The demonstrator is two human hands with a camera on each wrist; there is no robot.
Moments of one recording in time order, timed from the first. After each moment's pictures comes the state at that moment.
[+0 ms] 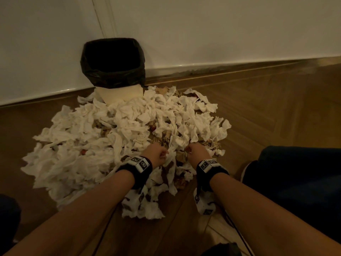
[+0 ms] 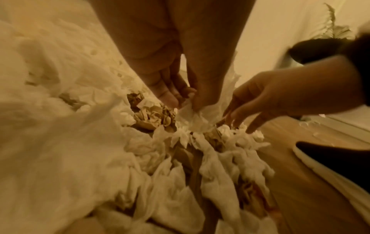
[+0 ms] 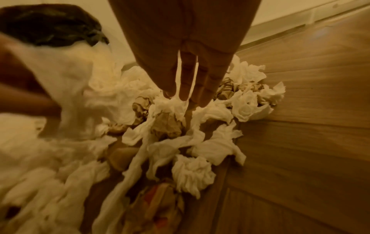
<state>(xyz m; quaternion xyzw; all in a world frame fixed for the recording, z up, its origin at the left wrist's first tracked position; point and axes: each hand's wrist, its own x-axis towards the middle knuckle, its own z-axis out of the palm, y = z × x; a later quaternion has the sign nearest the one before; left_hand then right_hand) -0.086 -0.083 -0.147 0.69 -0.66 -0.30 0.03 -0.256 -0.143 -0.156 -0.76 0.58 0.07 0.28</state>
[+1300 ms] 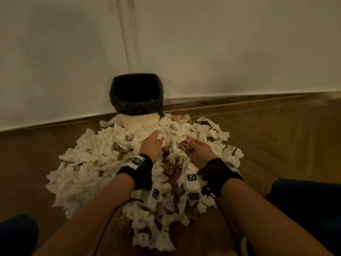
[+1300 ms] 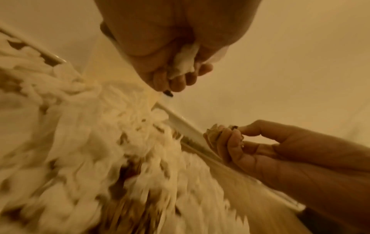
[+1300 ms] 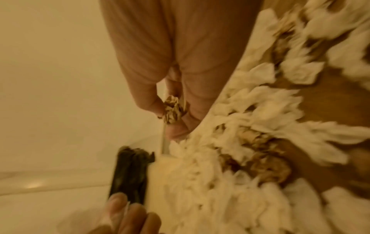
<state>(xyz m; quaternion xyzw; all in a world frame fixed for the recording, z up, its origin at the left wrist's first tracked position) -0.034 -0.109 -0.070 0.74 -0.46 -0.32 0.37 -0.193 -0.175 -0.084 -0.24 0.43 -0.35 0.80</state>
